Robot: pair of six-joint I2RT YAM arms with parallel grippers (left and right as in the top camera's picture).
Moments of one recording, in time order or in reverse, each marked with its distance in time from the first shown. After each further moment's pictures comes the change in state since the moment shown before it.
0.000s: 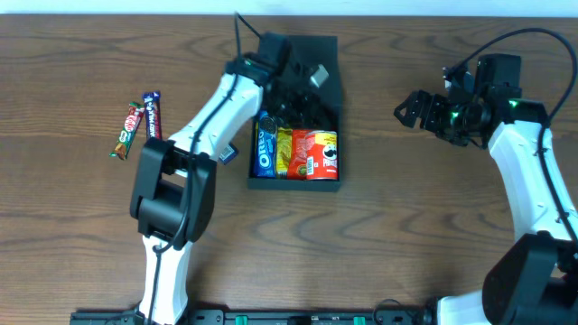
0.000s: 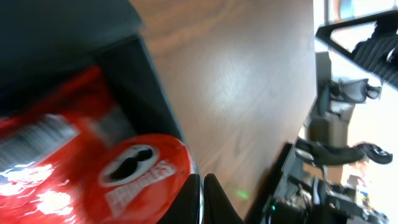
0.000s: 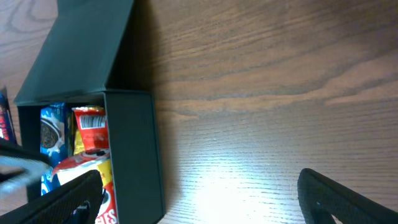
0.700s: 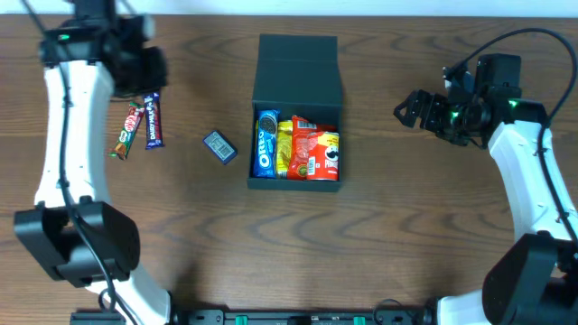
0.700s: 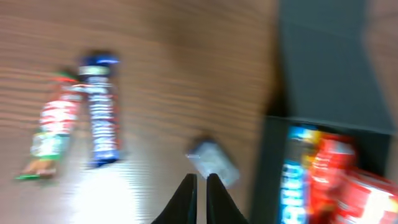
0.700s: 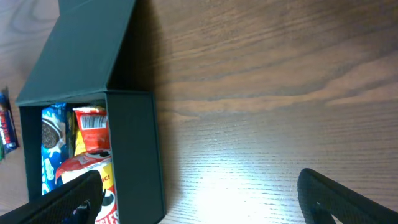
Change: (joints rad) left arm 0.531 -0.296 0.075 -0.309 -0.625 0.111; right arm 0.000 0.000 0.000 0.003 -0.003 0.000
